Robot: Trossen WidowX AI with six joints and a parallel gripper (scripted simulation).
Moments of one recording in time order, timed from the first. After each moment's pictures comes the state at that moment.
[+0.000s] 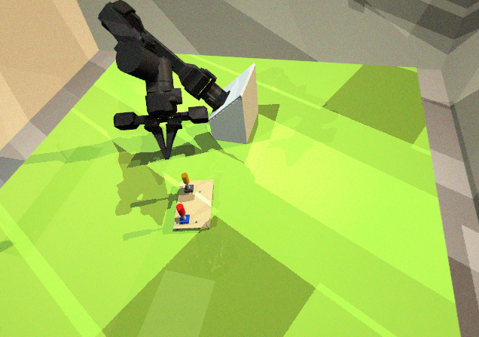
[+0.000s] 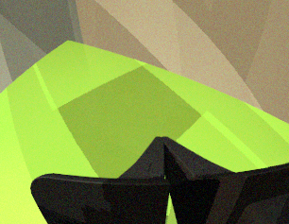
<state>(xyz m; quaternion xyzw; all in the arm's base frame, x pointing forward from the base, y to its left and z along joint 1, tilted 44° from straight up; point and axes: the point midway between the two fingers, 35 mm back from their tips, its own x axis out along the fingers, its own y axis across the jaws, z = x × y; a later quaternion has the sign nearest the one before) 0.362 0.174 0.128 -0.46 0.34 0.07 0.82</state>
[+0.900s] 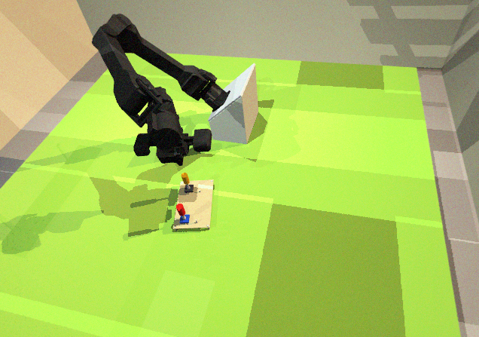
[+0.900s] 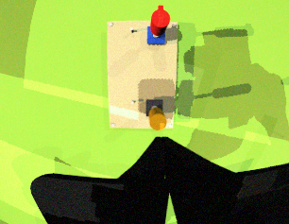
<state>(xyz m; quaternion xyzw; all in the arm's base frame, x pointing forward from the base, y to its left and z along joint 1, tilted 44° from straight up) 0.290 0.043 0.055 -0.37 0.66 -0.14 0.64</state>
